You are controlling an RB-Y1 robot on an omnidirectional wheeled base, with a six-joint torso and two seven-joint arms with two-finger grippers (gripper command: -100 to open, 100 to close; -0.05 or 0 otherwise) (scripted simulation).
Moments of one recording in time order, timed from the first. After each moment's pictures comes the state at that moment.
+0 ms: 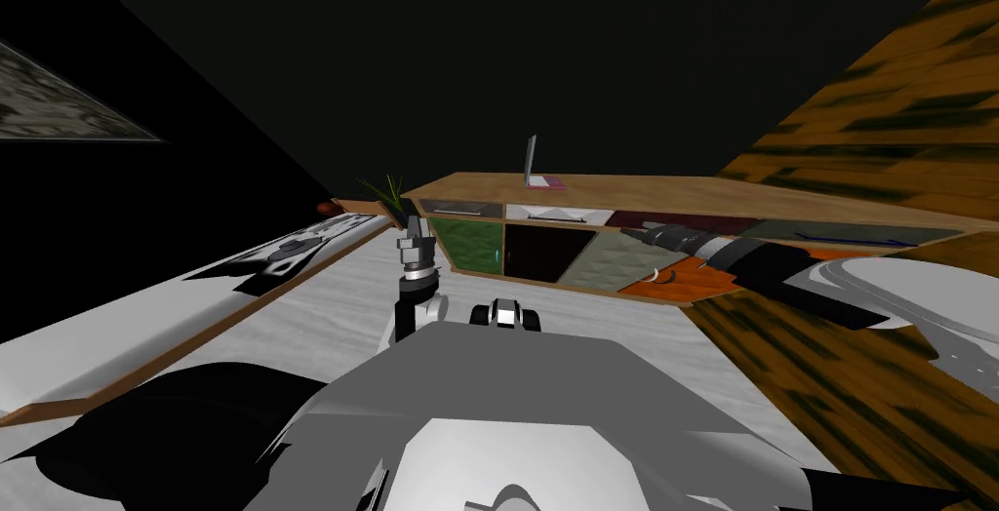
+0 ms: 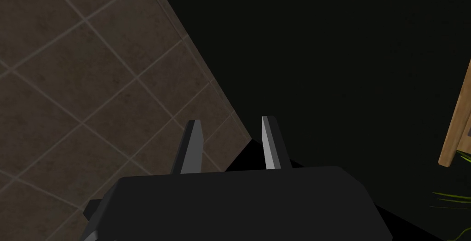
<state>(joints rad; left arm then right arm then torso) 0.53 -0.01 -0.02 -2.30 0.00 -0.62 -0.17 0.45 -1.26 -0.49 -1.69 0.88 -0.56 -0.50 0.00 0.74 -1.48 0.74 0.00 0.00</state>
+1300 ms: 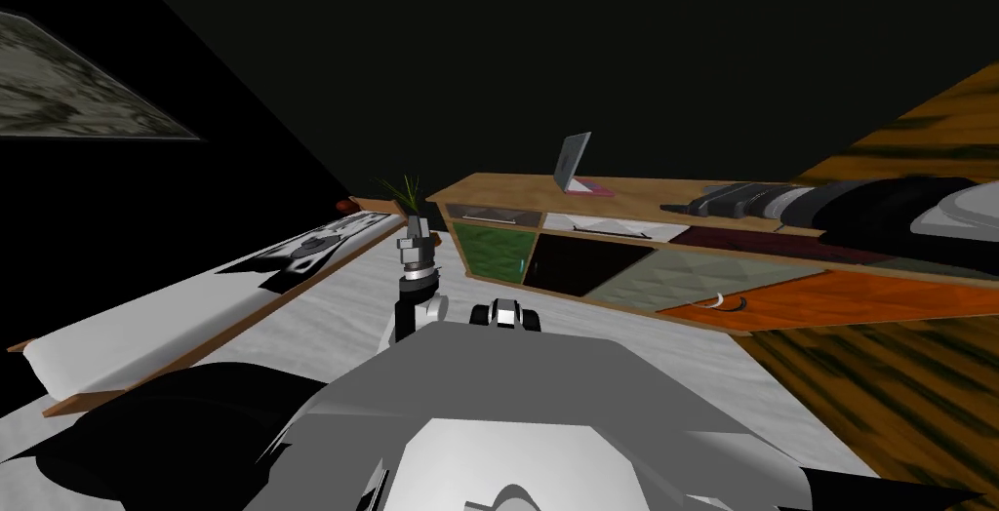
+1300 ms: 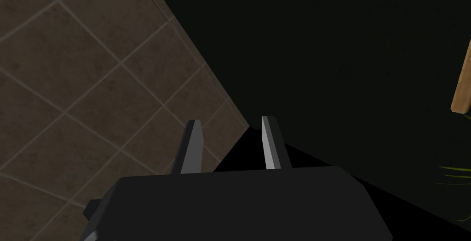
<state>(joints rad) 0.53 -0.01 -0.02 -2.30 0.00 -0.62 -0.17 0.47 -1.61 -0.60 -1.46 1.10 -0.53 -0.55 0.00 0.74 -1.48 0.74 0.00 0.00</state>
